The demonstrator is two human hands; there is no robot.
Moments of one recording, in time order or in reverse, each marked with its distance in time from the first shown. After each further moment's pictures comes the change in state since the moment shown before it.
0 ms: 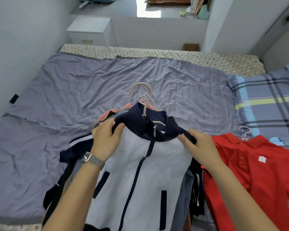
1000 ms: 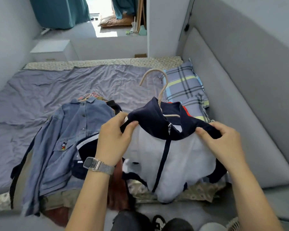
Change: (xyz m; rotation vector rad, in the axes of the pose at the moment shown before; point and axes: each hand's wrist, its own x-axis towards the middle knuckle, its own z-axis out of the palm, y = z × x) left_hand -0.393 0.332 0.080 -0.145 -0.003 0.323; right_hand -0.402 0.140 -0.336 0.103 0.456 0.138
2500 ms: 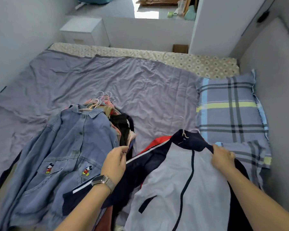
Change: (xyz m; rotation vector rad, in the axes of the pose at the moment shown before) left_hand 0.218 -0.237 0.184 0.206 -0.085 -0.493; right_hand 0.389 0.236 0.287 -0.944 -0.695 0.043
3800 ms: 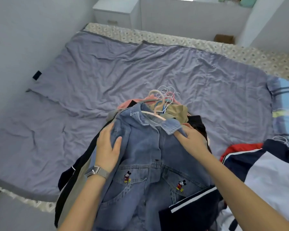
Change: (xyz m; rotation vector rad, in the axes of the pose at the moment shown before) left_hand 0.123 -0.342 -0.267 -0.155 0.201 0.027; right_hand -0.099 -0.545 -0.032 0.769 0.018 -0.432
